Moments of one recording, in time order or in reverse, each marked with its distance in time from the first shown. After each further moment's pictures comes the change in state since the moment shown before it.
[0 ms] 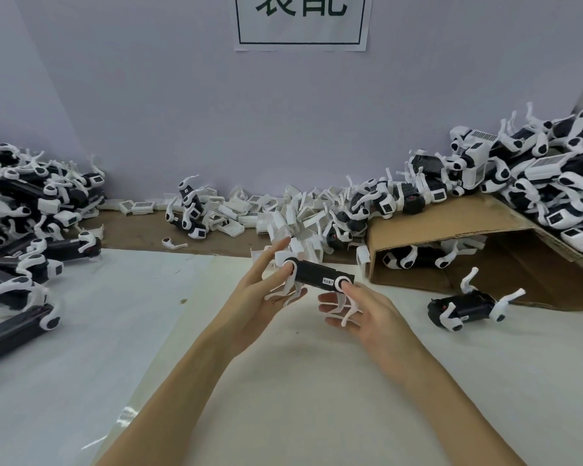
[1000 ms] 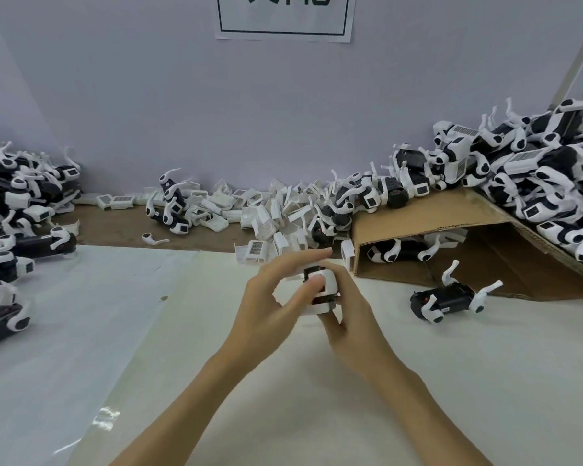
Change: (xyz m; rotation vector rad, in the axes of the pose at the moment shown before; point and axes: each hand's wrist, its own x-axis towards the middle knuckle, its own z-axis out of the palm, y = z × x) left_hand -0.023 -0.008 0.054 0.696 0.075 0.569; right_hand -0.009 0.012 0.002 -0.795 -0.038 -0.617
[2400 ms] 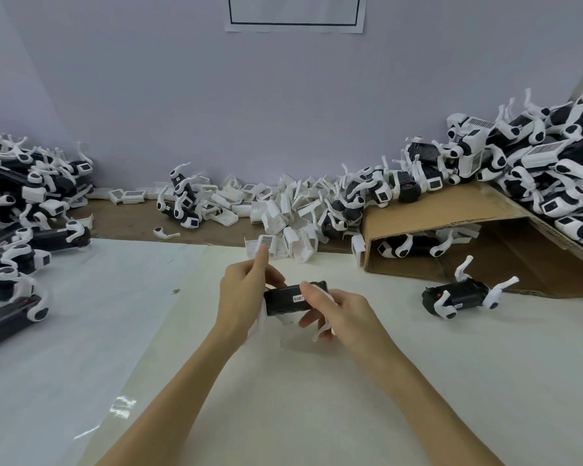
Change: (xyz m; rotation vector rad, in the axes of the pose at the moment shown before) left_hand 0.014 -0.046 -0.028 -0.025 0.287 -0.614; right_hand 0.005 -0.039 0.011 0.285 -0.145 0.666
